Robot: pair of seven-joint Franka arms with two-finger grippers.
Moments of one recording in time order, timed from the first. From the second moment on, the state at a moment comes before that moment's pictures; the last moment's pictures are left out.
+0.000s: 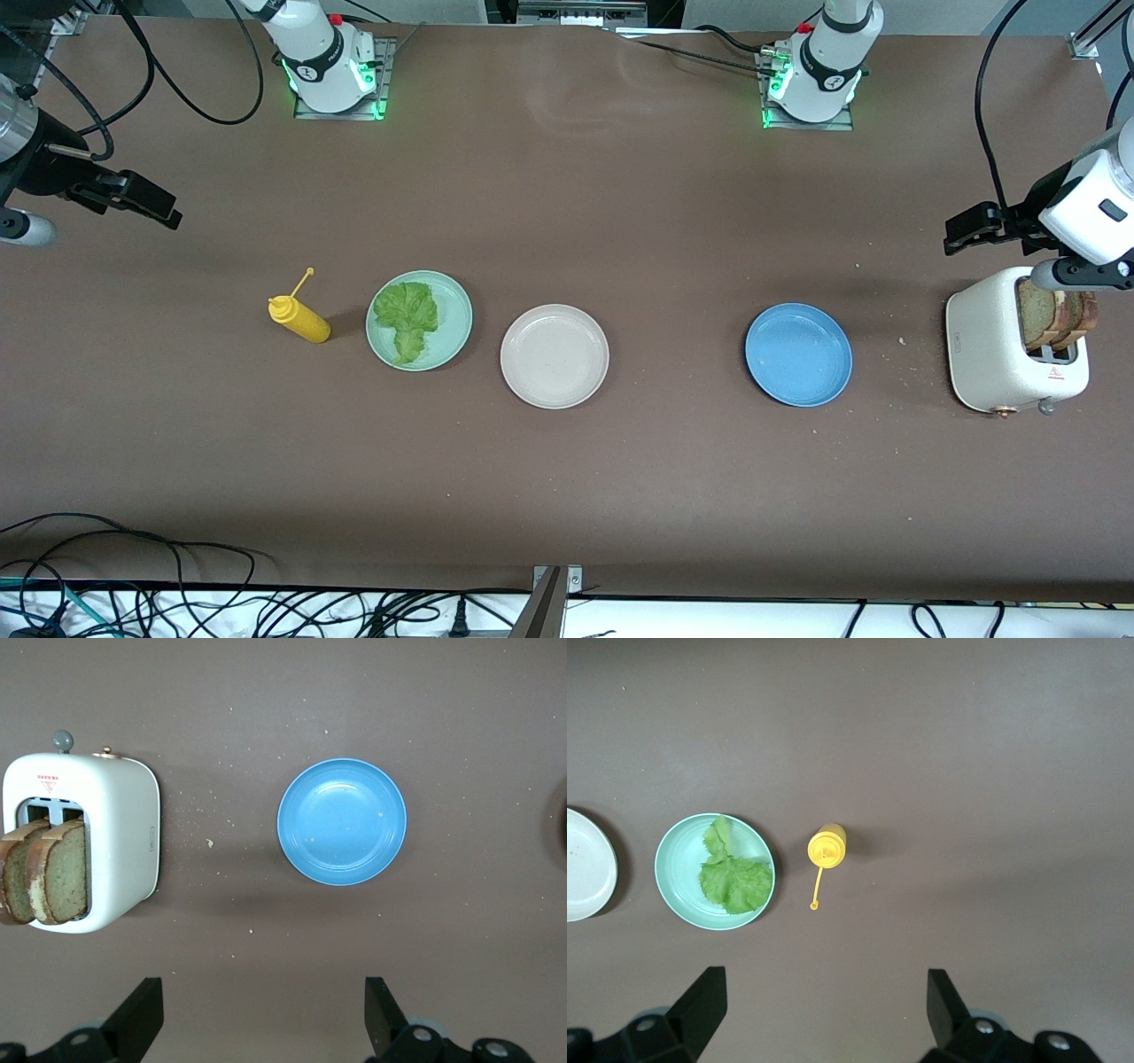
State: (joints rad) left arm 0.12 0.14 -0.17 -1.47 0.04 1.49 -0.05; right arm -0.05 0.02 0.09 -1.59 0.00 1.57 0.25
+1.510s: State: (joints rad) left arm 0.13 0.21 -0.17 -1.47 0.04 1.49 -0.05; right arm -0.05 0.05 0.09 -1.59 0.00 1.57 0.25
